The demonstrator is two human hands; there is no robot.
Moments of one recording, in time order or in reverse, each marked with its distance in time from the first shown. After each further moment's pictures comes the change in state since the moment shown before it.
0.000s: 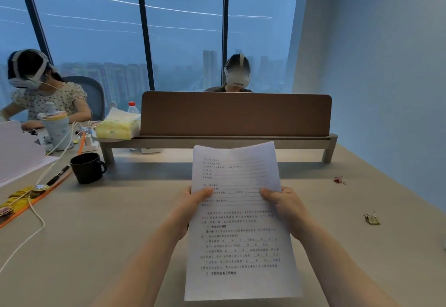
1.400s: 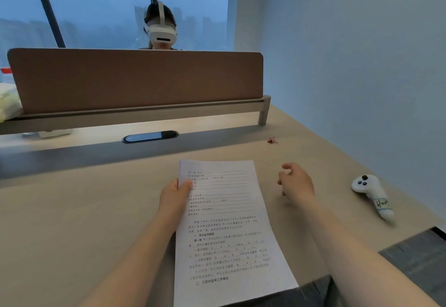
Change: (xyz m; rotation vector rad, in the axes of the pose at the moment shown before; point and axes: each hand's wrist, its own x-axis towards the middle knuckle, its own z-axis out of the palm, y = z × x) left_hand 0.046 -0.077 0.131 0.183 -0.002 -0.060; right_hand 0.009 0.057 -0.194 -0.619 0.682 0.092
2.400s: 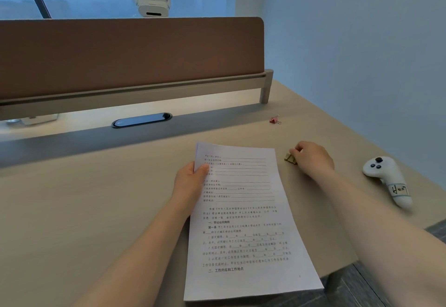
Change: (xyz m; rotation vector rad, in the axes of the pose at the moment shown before) left_hand 0.026 -0.009 0.051 0.012 -0.060 0.018; right_hand 0.076 0.028 -0.016 -0.503 -0.006 -0.029
